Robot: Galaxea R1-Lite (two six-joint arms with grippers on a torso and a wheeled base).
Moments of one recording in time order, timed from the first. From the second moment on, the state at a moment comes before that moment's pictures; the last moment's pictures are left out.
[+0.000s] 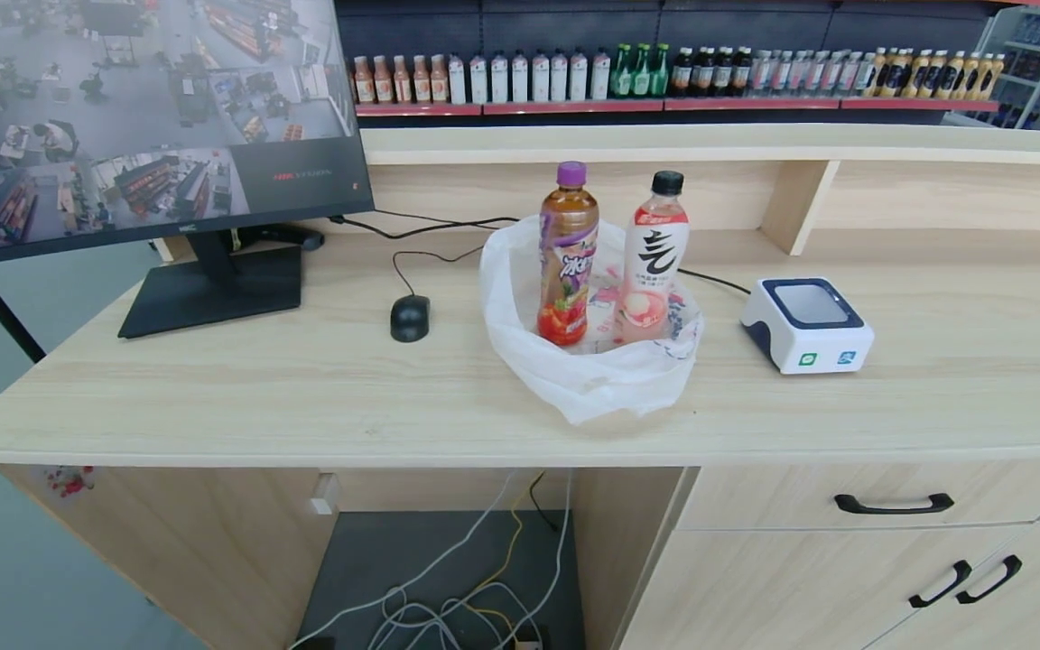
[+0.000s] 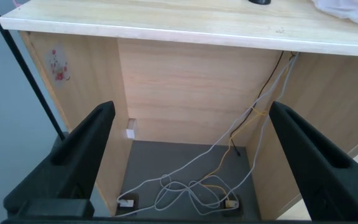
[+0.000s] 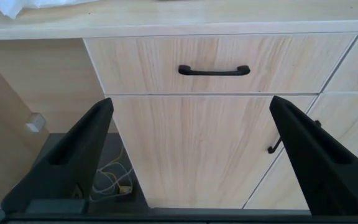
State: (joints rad) left arm 0.00 0.00 0.00 0.00 0.00 0.01; right arm 0.00 0.00 0.00 0.00 0.01 0.00
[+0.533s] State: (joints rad) left arm 0.00 0.00 0.00 0.00 0.00 0.01; right arm 0.00 0.00 0.00 0.00 0.01 0.00
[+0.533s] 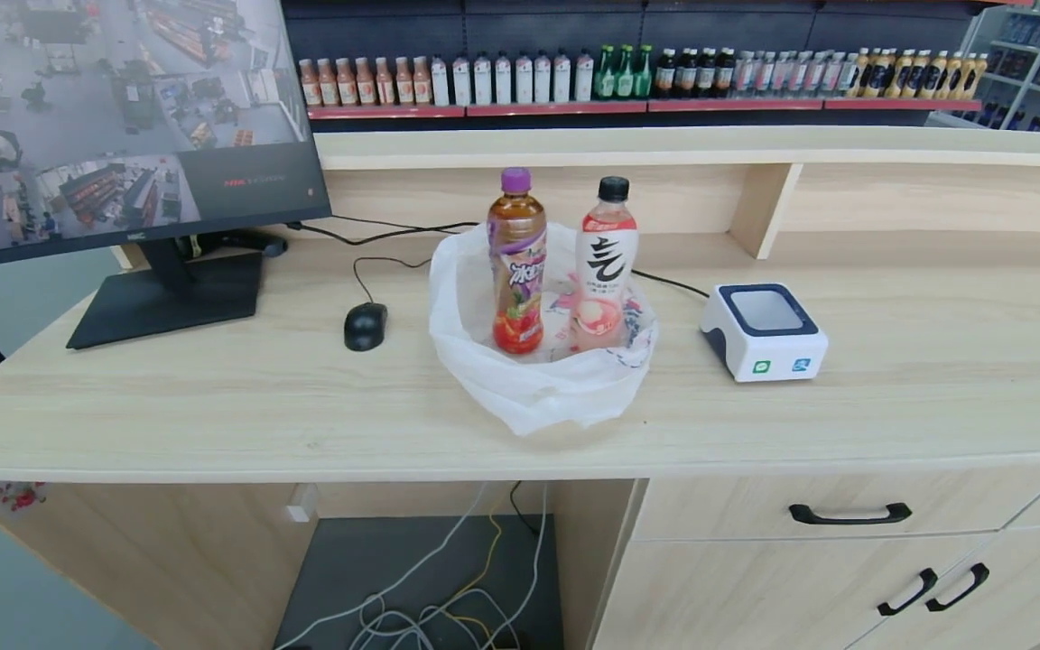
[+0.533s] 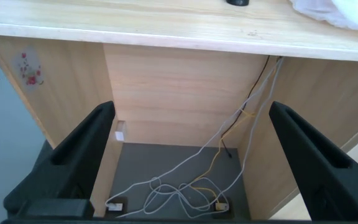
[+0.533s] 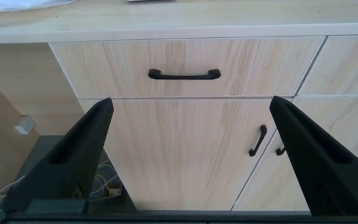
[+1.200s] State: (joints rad) left arm 0.00 0.00 0.00 0.00 0.00 0.01; right arm 0.00 0.00 0.00 0.00 0.01 0.00
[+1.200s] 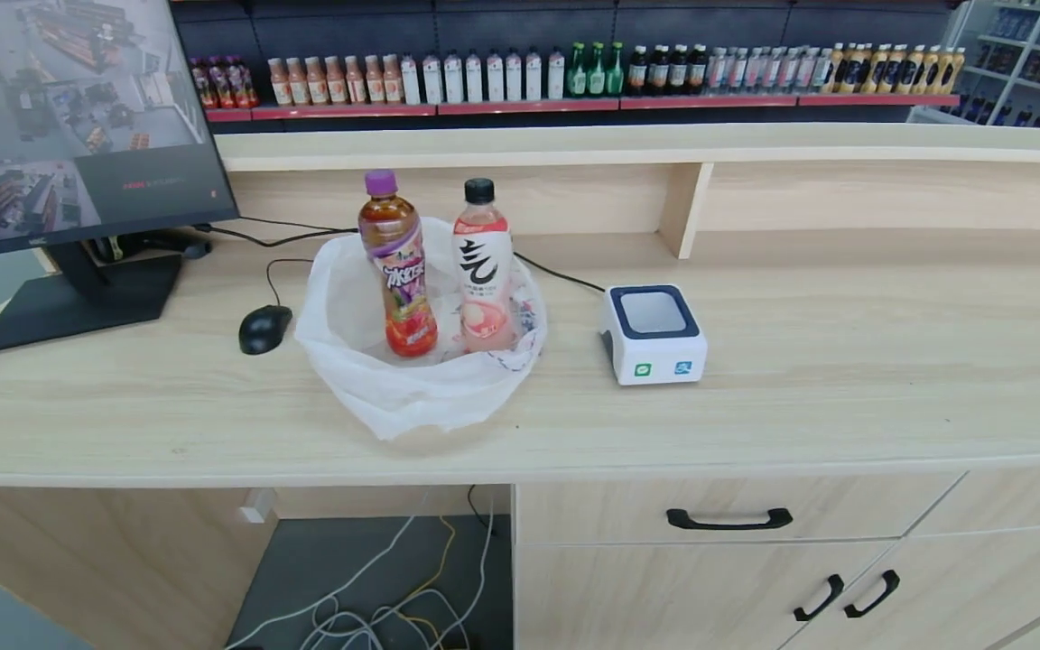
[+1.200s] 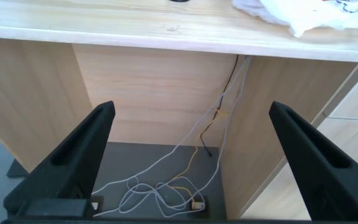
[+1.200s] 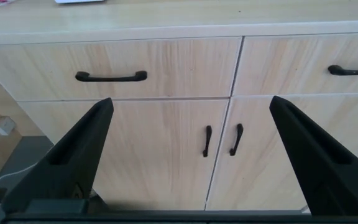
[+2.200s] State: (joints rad) left arm 0.00 0.00 0.00 0.00 0.00 0.00; right arm 0.00 0.00 0.00 0.00 0.01 0.00
